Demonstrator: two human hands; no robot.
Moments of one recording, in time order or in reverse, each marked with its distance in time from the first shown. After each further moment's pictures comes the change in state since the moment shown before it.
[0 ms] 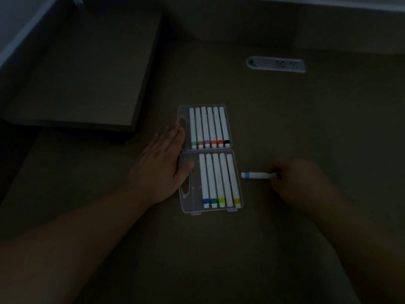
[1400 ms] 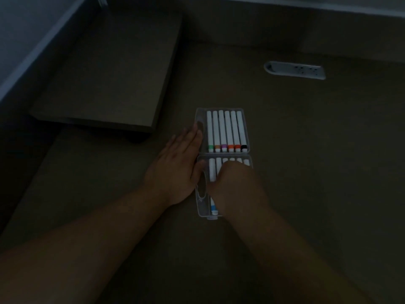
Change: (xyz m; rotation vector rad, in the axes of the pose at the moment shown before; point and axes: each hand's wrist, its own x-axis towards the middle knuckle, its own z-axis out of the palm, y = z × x) left_hand -0.001 -0.004 0.003 0.002 0.042 0.023; right_hand -0.005 -0.138 0.043 0.333 0.010 -0.017
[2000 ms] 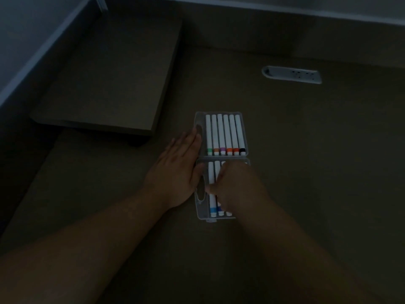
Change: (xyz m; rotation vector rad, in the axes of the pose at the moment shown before) left_hand 0.003 0.000 0.001 -0.001 -0.014 -0.012; right_hand 0.016 0.007 -0.001 0.062 -0.080 0.061
